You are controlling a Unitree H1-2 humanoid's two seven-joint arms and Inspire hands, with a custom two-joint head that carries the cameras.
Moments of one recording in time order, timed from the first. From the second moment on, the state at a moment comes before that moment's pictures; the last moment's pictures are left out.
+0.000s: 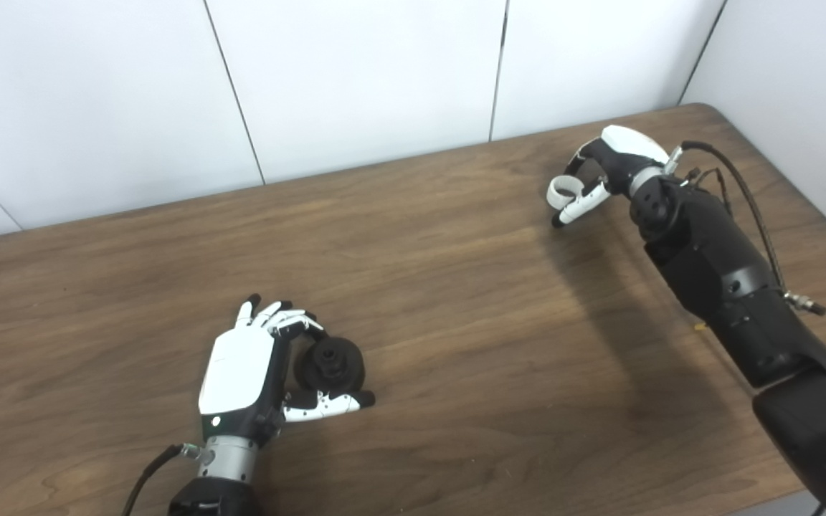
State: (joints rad) left arm -0.06 0.17 -0.39 -0.10 0.94 0.10 0.06; right arm -0.56 -0.55 0.17 0.31 -0.75 0.47 0.32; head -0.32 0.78
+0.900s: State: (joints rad) left arm -0.06 0.16 -0.38 -0.11 0.94 0.10 0.04; right arm -0.55 -0.55 0.17 0.31 -0.68 0.44 0.25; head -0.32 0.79
